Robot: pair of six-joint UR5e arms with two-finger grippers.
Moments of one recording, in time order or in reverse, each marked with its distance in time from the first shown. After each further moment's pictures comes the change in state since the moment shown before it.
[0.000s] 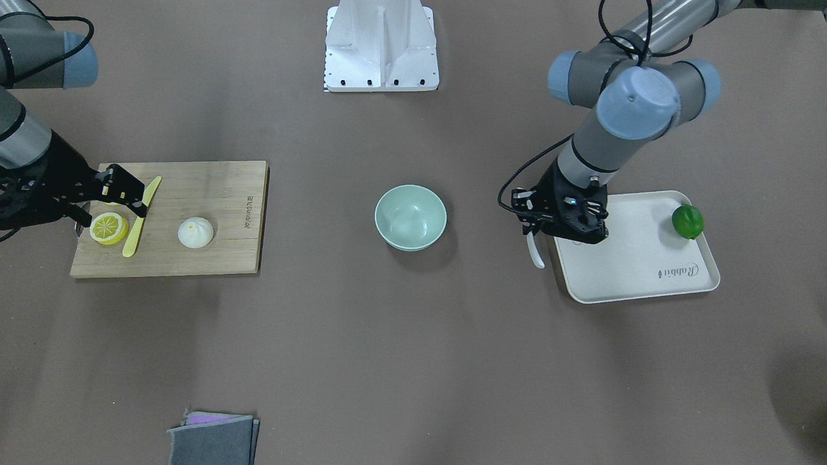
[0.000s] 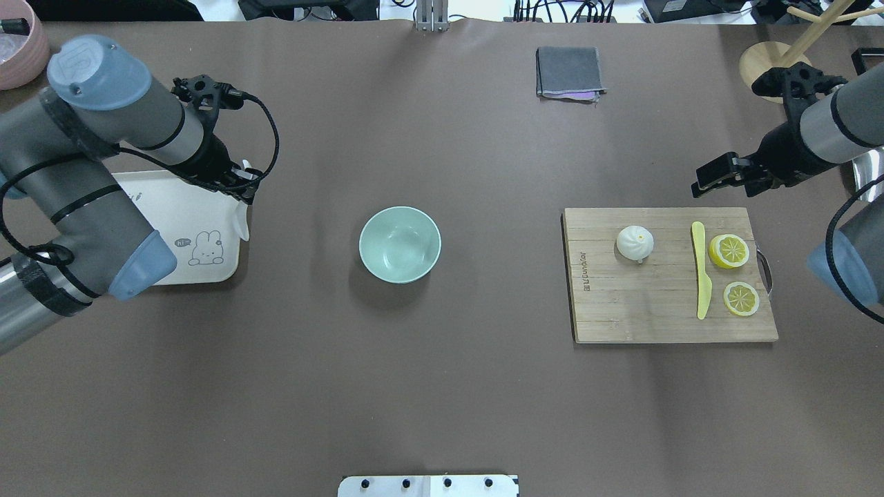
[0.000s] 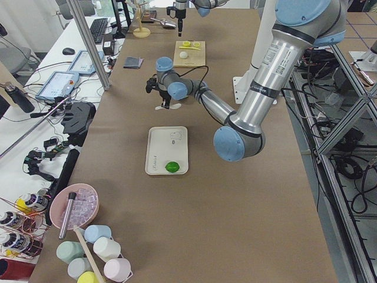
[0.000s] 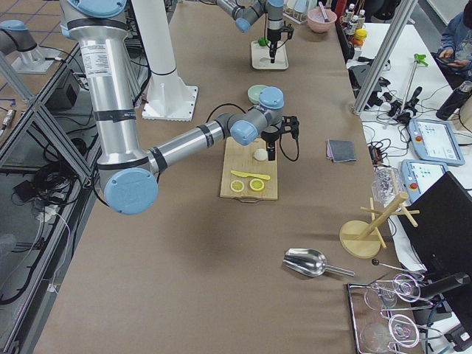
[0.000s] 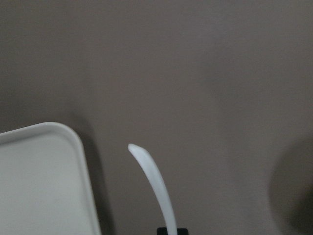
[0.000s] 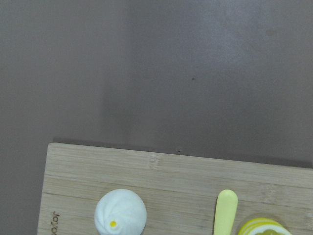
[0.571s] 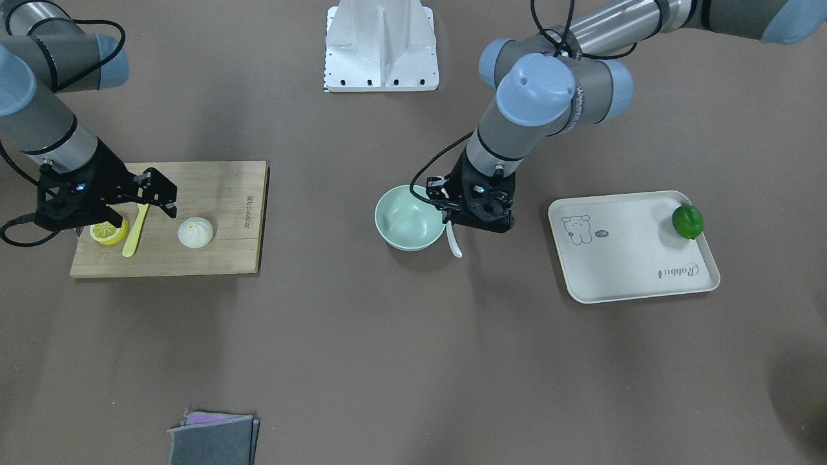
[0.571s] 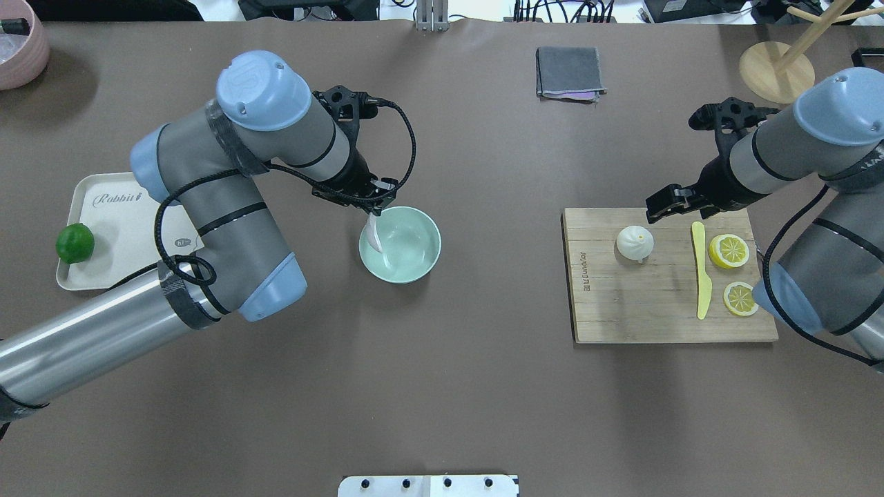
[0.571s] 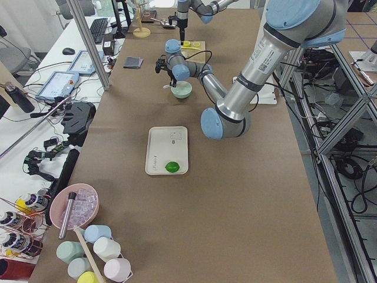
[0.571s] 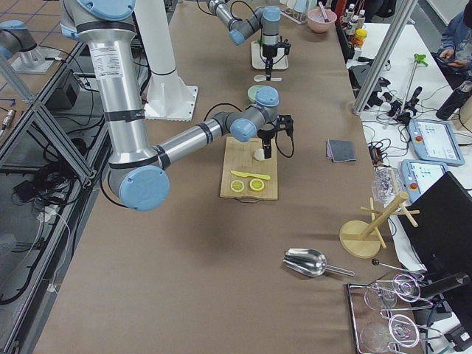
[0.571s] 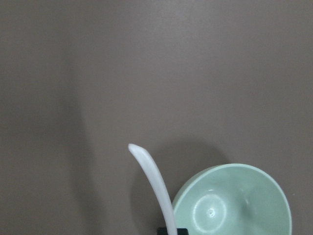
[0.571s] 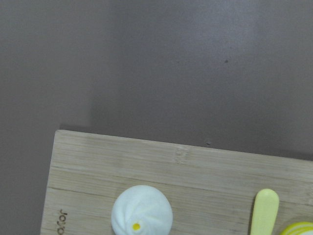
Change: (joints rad) left arm 0.123 -0.176 0.135 -0.089 0.084 -0.147; right arm -0.087 0.036 -0.029 -0.001 -0.063 0.024
